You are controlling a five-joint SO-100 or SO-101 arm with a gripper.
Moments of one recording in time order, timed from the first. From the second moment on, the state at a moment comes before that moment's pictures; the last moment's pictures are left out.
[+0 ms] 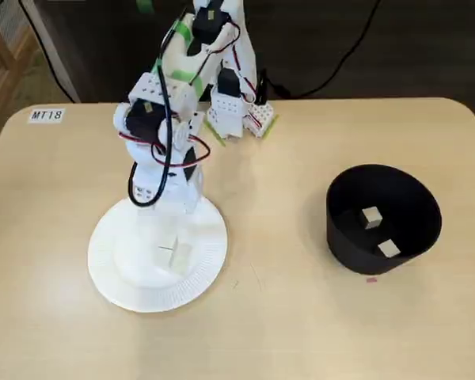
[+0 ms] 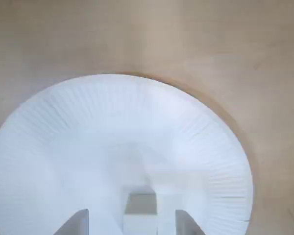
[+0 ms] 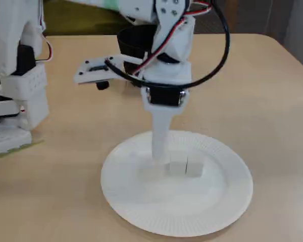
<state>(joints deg) 22.2 71.3 72.4 94.7 72.7</state>
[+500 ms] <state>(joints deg) 21.3 62.1 63.8 94.7 74.4</state>
